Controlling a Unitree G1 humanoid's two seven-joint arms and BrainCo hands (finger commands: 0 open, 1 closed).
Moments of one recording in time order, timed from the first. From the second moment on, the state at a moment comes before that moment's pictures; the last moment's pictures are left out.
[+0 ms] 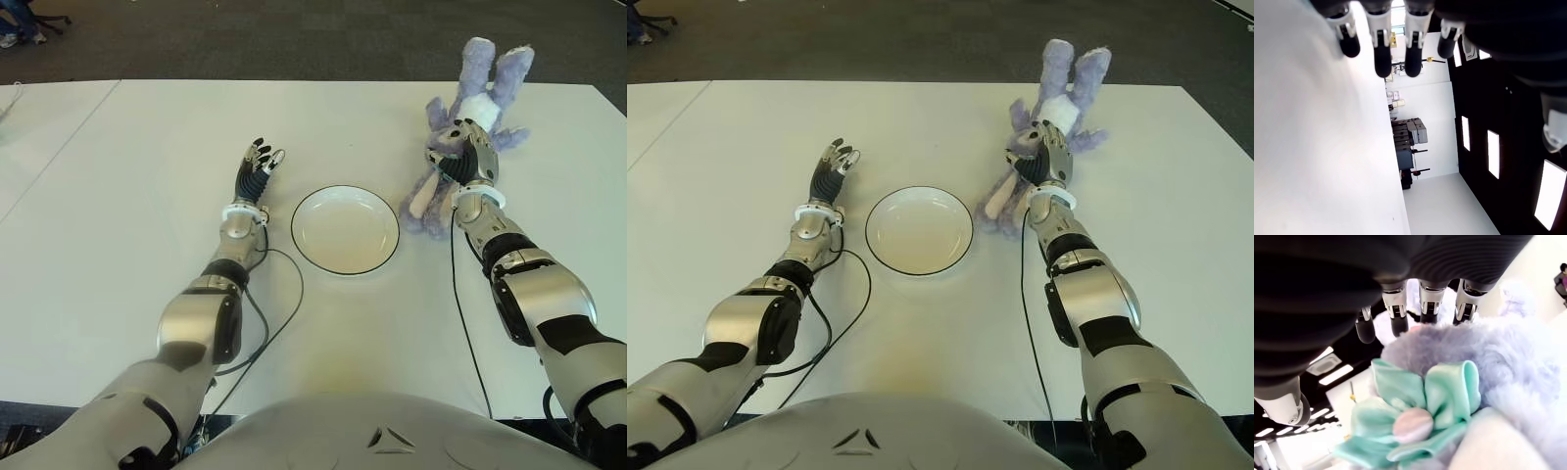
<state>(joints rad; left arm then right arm) -0.63 0.07 0.18 1.26 0.13 -0.53 0.08 -0.81 -0.39 0.24 1.32 -0.50 -0.26 -0.56</state>
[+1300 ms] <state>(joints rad) -0.63 0.07 0.18 1.26 0.12 -0.53 0.09 -0.80 -0.43 0.19 1.33 -0.49 -0.19 -0.50</state>
